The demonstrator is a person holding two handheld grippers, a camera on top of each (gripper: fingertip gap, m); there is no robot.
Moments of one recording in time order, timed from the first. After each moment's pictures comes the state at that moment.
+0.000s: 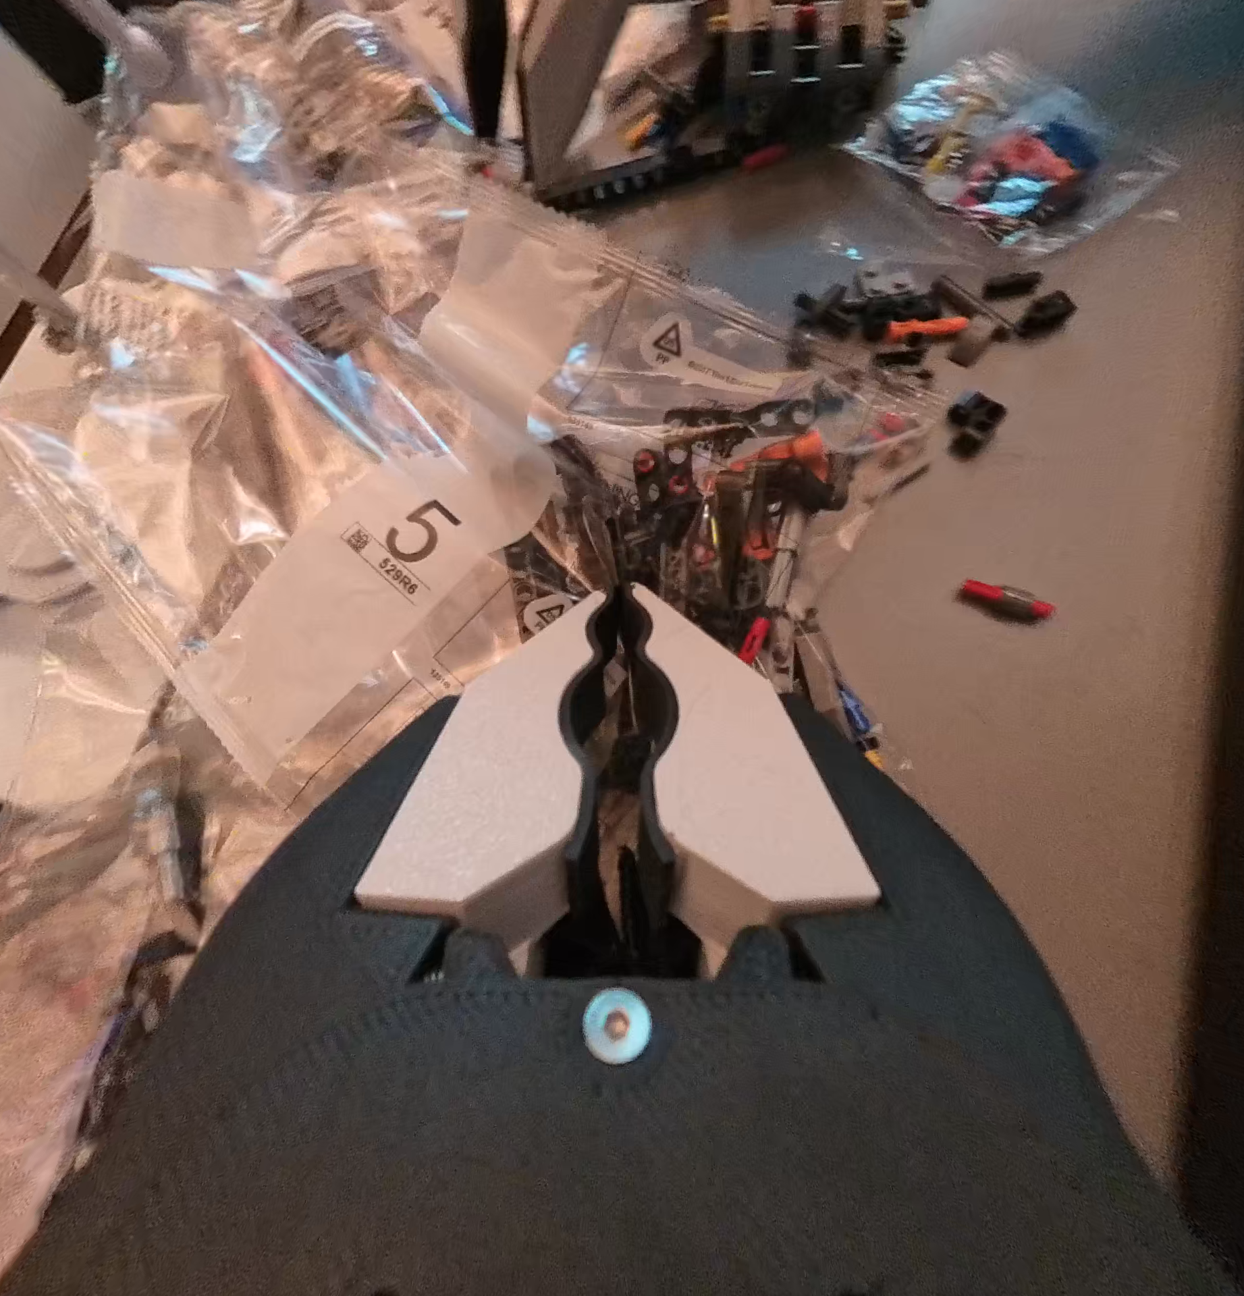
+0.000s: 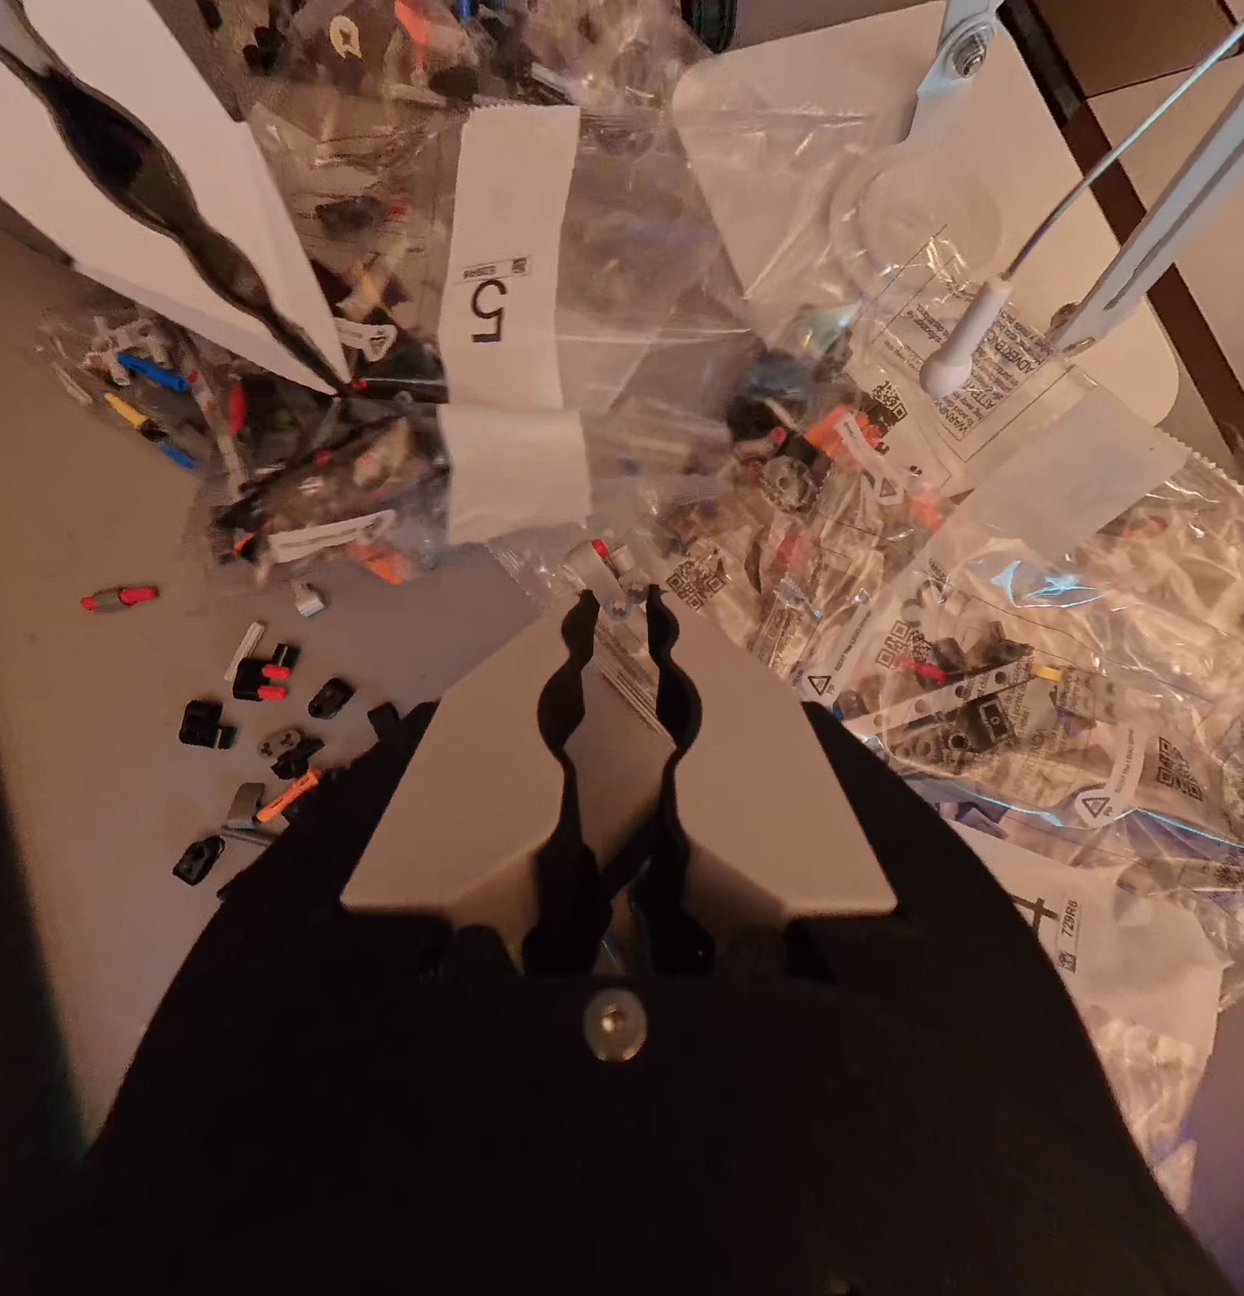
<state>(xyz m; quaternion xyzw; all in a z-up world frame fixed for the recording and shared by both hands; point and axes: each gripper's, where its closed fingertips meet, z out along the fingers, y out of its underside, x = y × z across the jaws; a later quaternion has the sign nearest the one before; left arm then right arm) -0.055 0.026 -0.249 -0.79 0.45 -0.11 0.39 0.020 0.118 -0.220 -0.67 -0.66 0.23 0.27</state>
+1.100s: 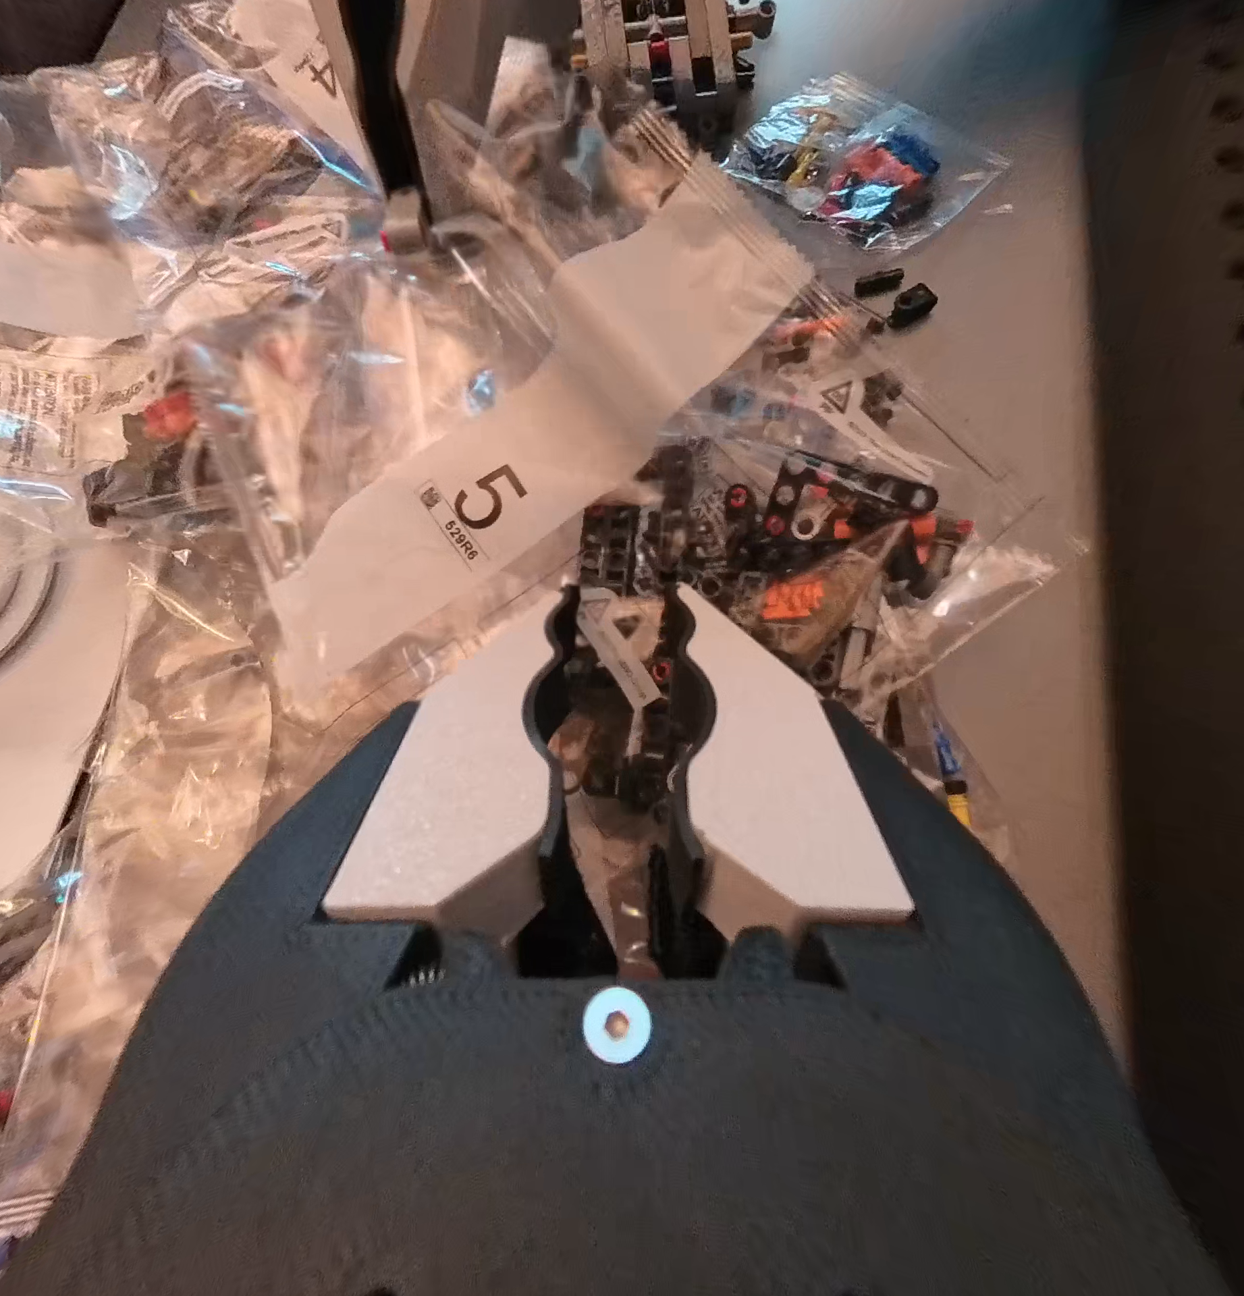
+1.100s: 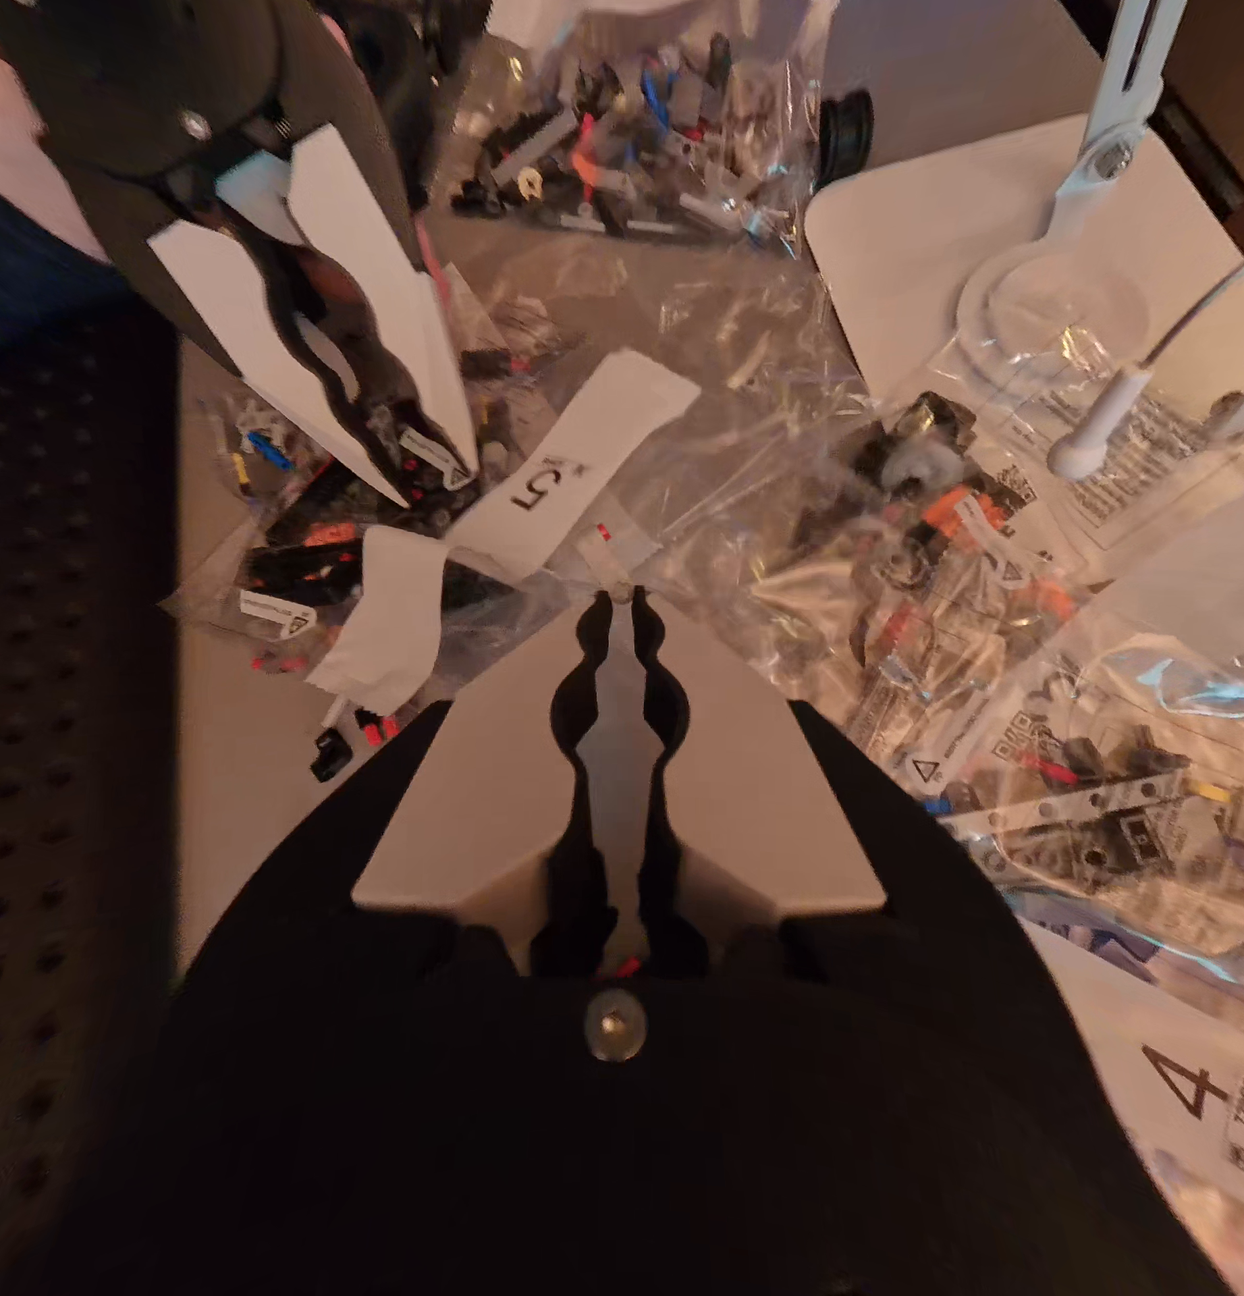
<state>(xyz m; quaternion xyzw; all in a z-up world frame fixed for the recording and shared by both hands) -0.041 0.008 -0.250 -0.77 0.50 -0.15 0.38 0.007 0.087 -0.206 -0.62 -0.66 0.34 0.24</state>
